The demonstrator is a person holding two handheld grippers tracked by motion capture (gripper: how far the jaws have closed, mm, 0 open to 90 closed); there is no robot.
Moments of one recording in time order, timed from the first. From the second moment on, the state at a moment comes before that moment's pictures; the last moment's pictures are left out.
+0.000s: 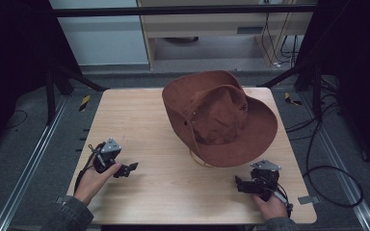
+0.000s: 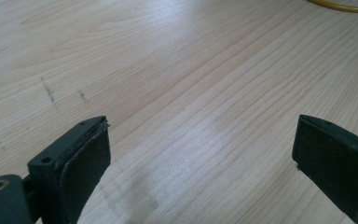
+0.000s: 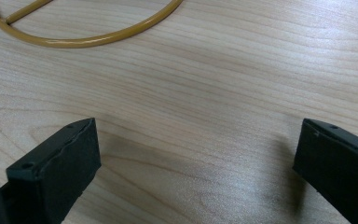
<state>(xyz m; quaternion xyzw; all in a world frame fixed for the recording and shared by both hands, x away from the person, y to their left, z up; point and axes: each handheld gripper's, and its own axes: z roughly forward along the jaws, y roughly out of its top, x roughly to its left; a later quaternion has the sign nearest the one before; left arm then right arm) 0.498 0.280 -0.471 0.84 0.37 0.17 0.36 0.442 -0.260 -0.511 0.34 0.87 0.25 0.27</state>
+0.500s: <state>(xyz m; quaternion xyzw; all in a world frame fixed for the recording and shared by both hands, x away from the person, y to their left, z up) 0.499 0.293 -0.491 0.84 0.38 0.17 0.35 0.442 -0.260 -0.511 0.34 0.87 0.25 0.27</state>
